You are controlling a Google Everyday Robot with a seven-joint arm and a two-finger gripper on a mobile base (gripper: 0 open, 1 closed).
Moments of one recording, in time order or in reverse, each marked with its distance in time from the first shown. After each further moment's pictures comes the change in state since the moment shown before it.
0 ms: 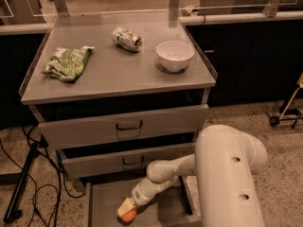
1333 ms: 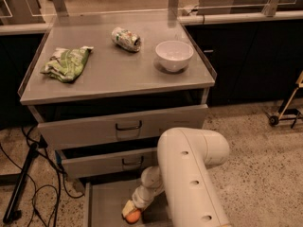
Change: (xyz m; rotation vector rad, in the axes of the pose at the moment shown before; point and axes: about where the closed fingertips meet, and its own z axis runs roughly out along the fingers) arm 0.007 -0.083 0.064 0.167 0.047 0.241
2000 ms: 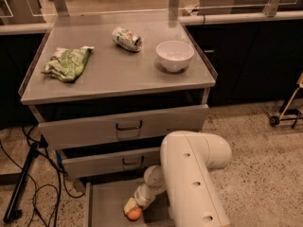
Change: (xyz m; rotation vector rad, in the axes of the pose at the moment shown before) arm -0.009 -0.013 0.007 -0.011 -0.016 0.048
